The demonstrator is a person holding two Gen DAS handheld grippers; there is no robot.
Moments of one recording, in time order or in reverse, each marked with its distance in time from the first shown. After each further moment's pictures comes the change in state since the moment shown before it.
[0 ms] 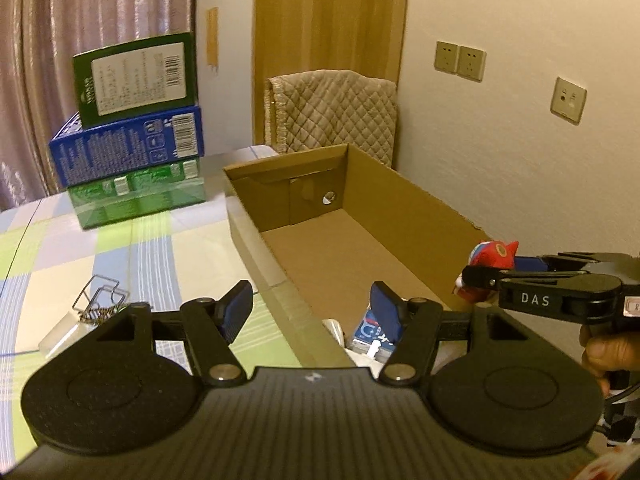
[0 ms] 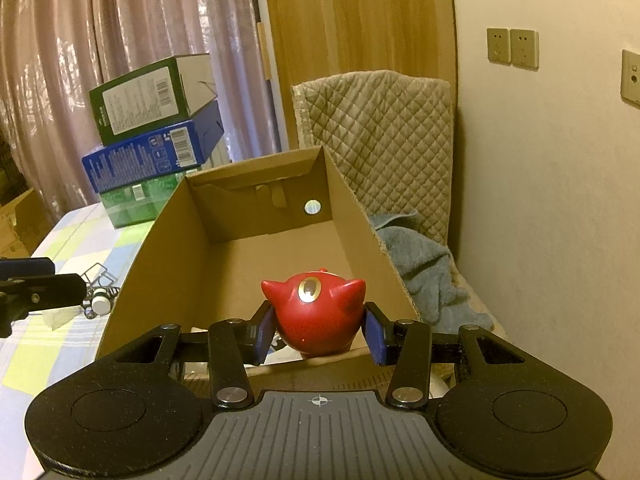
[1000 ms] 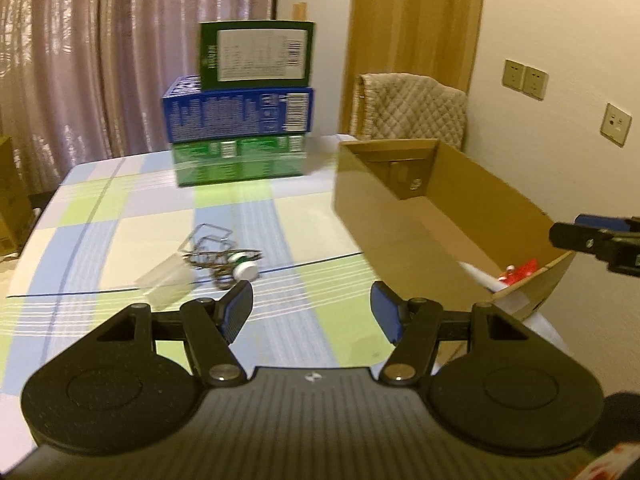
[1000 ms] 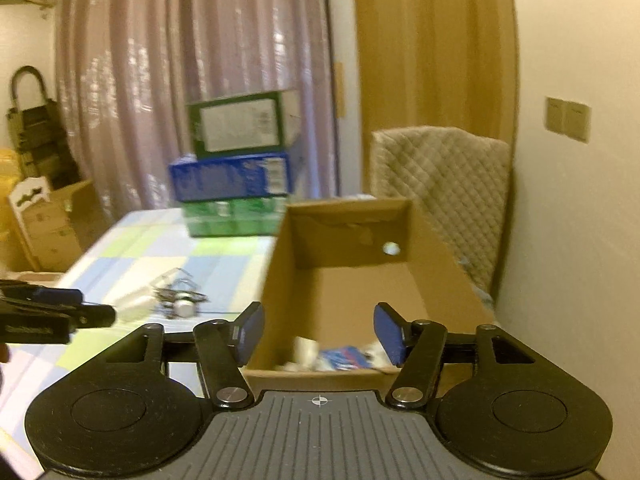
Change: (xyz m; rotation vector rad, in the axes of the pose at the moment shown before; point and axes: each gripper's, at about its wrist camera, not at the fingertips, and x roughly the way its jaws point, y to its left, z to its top) left arm -0.074 0.093 -0.054 -0.112 -0.003 0.142; right arm -0.066 0.093 -0.005 -0.139 -0.106 0.128
